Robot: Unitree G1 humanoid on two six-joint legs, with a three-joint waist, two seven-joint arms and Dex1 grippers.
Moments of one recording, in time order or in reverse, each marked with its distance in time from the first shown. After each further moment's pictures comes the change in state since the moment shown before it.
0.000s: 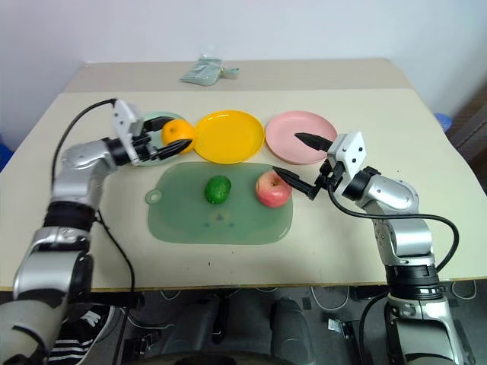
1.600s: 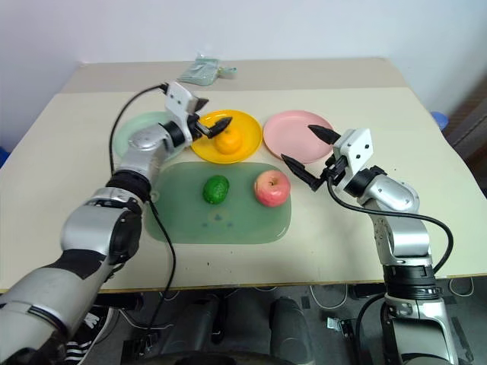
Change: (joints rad) left arm -0.290 -0.156 0.059 0.371 0.090 -0.136 0.128; right arm 0.026 0.013 -0.034 -0.021 0.017 -0.015 -0.059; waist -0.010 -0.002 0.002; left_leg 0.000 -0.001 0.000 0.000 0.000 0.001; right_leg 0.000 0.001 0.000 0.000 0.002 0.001
